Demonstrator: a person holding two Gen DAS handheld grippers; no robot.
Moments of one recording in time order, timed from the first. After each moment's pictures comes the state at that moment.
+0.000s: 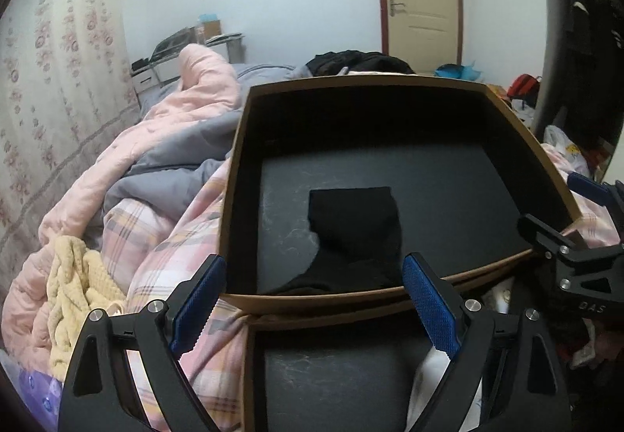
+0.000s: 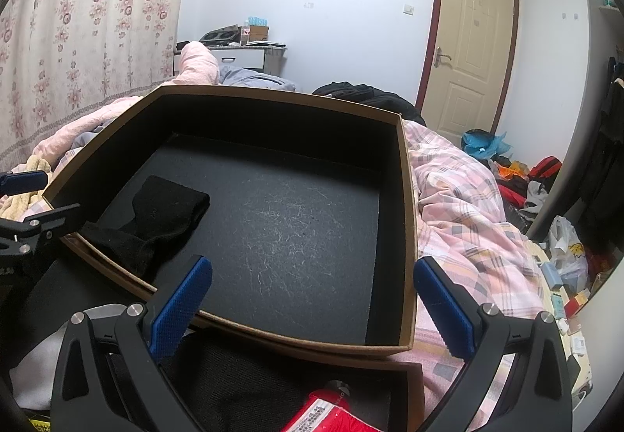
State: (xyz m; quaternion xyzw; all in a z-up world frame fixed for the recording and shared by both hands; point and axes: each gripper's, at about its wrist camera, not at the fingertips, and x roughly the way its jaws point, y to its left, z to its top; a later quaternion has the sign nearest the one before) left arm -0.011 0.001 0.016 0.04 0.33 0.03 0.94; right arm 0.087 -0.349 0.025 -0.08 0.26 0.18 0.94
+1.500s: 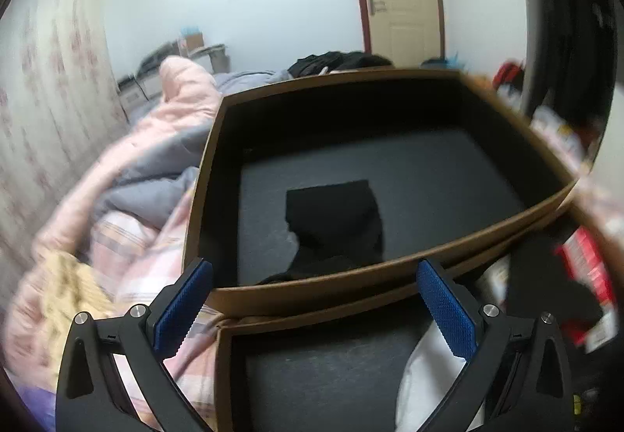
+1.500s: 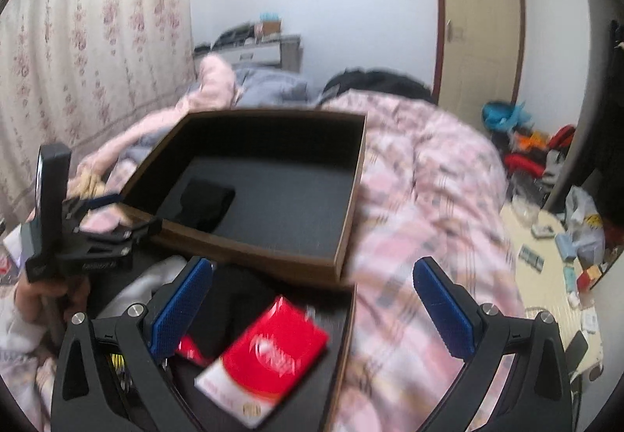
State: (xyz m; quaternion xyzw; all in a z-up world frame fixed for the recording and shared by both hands) left arm -0.011 -0.021 0.001 0.09 0.32 0.02 0.94; right arm 0.053 -0.409 0.061 -0.05 0.33 0.25 0.91
